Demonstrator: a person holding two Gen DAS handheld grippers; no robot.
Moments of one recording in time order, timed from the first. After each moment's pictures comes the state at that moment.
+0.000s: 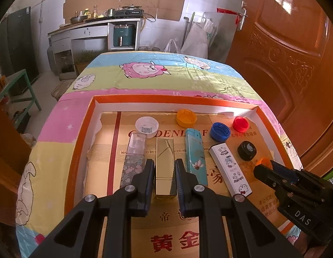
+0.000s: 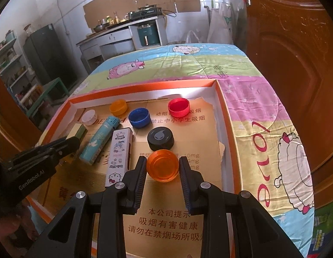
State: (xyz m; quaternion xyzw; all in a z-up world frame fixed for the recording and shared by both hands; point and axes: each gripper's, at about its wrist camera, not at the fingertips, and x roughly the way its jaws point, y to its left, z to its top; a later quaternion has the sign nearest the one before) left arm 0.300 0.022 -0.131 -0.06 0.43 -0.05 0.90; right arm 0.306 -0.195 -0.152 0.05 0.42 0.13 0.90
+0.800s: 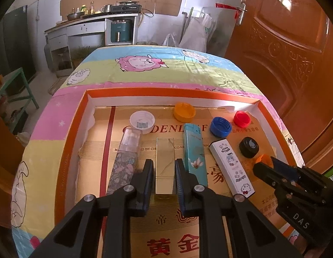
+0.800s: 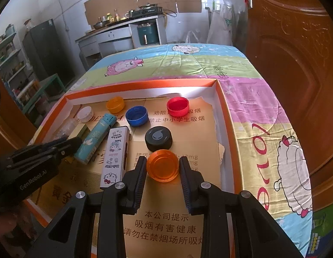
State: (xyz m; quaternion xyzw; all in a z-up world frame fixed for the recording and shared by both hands) left arm 0.309 0.019 -0.138 -0.05 0.44 -0.05 0.89; right arm 0.309 -0.194 -0.156 0.03 0.41 0.12 0.90
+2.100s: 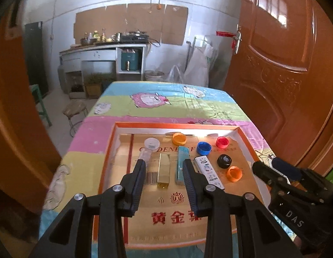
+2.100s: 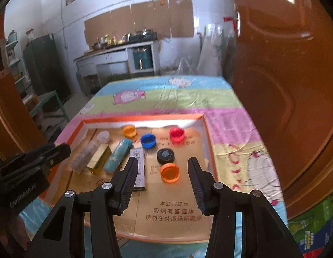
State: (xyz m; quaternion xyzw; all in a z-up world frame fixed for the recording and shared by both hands) left arm 0.228 0.021 -0.061 -0.05 0.34 -0.02 0.94; right arm 0.239 -0.187 -0.083 0.02 0.33 0.08 0.94
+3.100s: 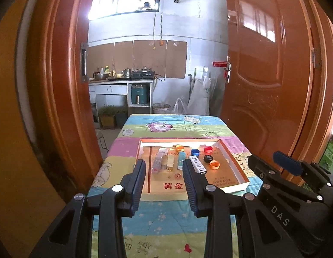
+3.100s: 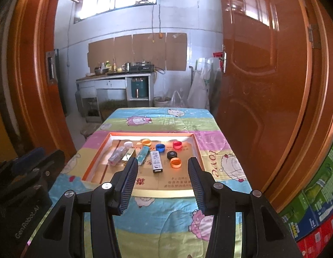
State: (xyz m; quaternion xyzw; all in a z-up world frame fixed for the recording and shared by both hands) left arm 0.056 0.023 0.005 -0.02 0.24 0.01 0.97; right arm 0.072 -0.161 -0.018 0.00 0.23 0.05 0.97
